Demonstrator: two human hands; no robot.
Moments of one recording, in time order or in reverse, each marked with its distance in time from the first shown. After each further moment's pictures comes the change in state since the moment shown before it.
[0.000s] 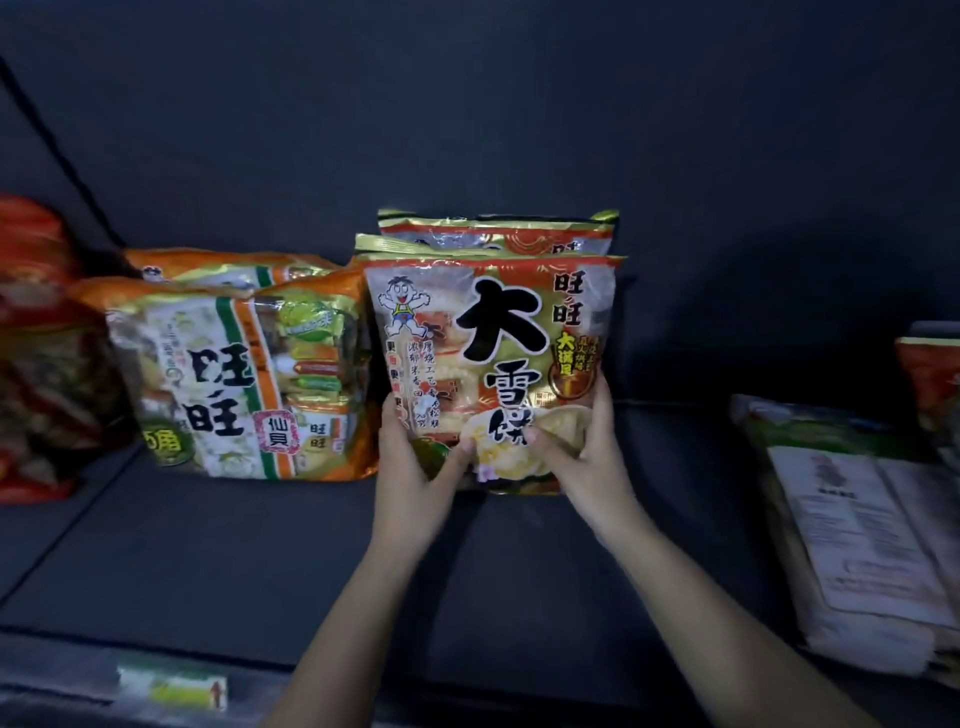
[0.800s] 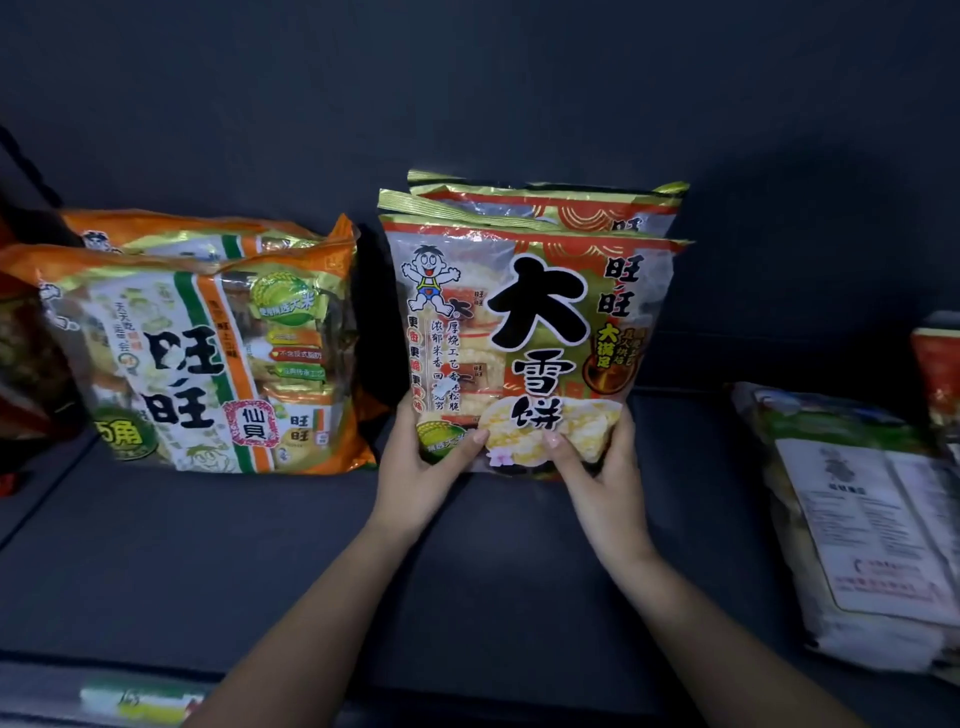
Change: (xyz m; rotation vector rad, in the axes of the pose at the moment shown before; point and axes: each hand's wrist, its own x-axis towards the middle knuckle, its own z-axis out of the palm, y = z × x) left_hand 0.023 -0.042 0.010 -0.168 -0.136 -0.069; right_hand -0.009 0.035 -0.004 -0.186 0.211 0.020
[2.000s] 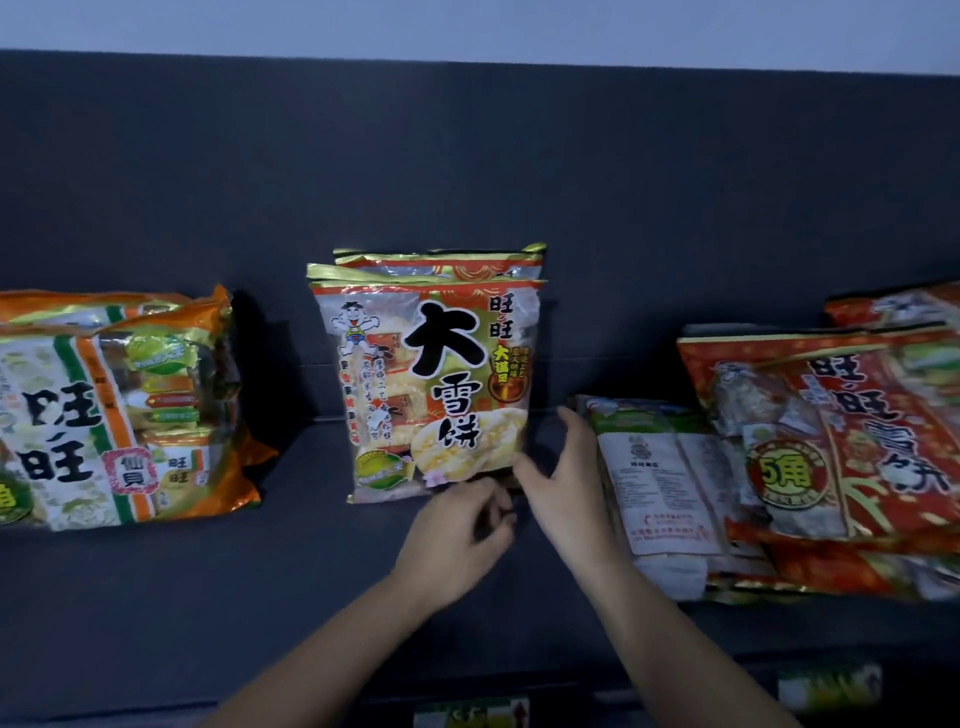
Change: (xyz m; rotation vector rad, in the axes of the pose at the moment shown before) left_hand -0.073 0.057 0.114 0.539 -0.492 0.308; right_hand -0.017 -0.036 -0.101 -0.271 0.110 0.009
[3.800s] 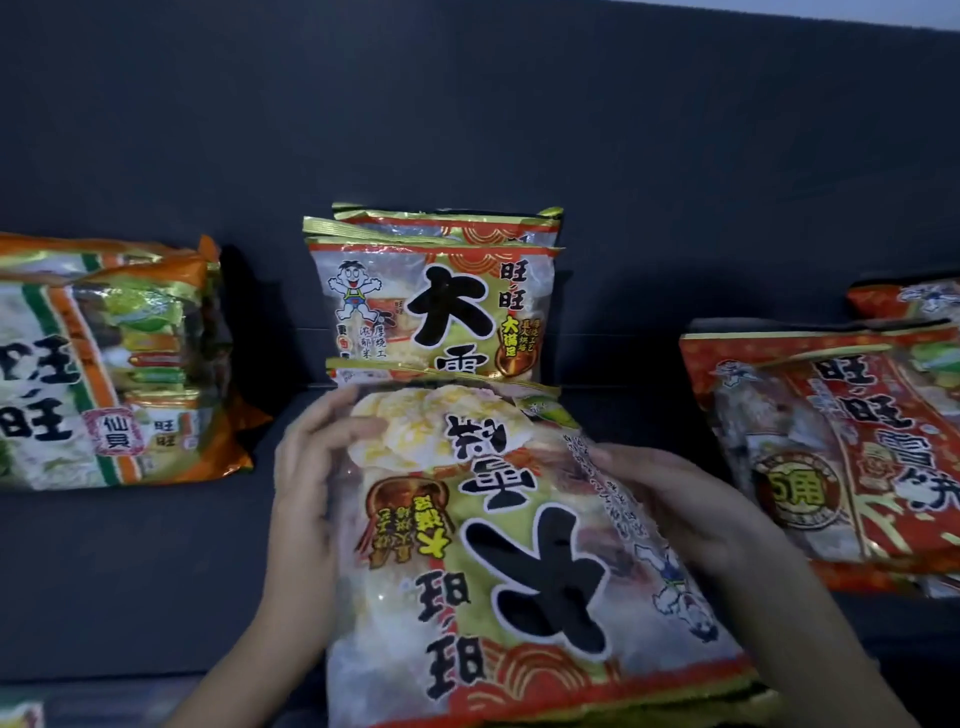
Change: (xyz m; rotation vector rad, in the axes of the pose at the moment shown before) left_hand -0.037 0.002 -0.063 -0.282 0.707 0.182; right_hand -0.005 -0.017 -0.093 0.759 -0.739 0.590
